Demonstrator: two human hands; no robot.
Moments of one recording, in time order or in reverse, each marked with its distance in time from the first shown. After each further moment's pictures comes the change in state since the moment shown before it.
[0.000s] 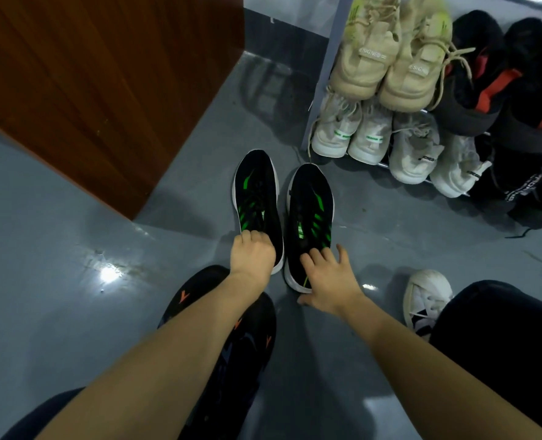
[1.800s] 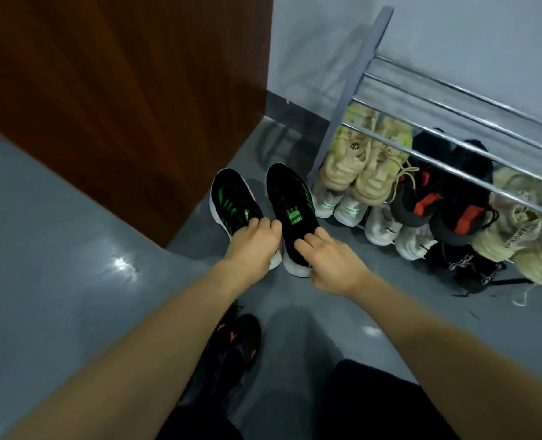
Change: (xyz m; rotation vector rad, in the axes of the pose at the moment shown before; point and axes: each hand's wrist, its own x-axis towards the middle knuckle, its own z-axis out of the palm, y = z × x) left_hand -0.036 -0.038 -0.209 -0.130 0.137 0.037; right_hand -0.023 0.040 -0.229 0.026 0.274 -0.373
